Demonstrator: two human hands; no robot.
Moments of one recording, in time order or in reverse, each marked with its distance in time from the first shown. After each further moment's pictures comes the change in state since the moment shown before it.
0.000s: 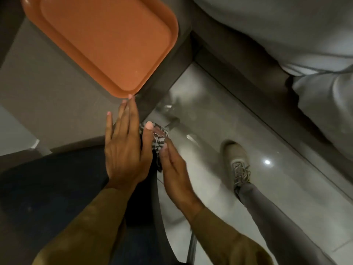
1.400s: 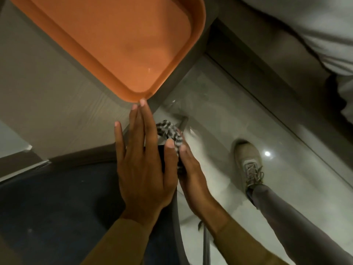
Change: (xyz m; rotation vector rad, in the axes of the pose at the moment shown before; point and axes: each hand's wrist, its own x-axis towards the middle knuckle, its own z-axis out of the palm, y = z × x) left_hand 0.001 -0.004 0.001 -0.019 0.029 0.021; right_hand 0.041 0.025 0.011 0.156 -0.014 0.151
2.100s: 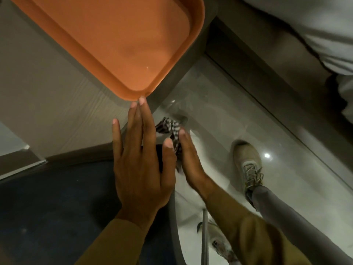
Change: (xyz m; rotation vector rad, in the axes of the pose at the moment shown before) left_hand -0.002 0.000 0.001 -0.010 0.002 0.013; right_hand 0.050 0.004 -0.009 -0.082 0.111 0.072
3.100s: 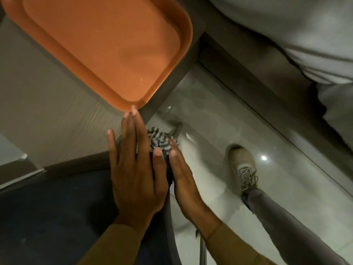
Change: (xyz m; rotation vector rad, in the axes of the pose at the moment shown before) left_hand 0.000 0.005 -0.003 -0.019 0.008 -0.020; right_hand -0.062 -0.011 0.011 -0.015 -0.051 -0.153
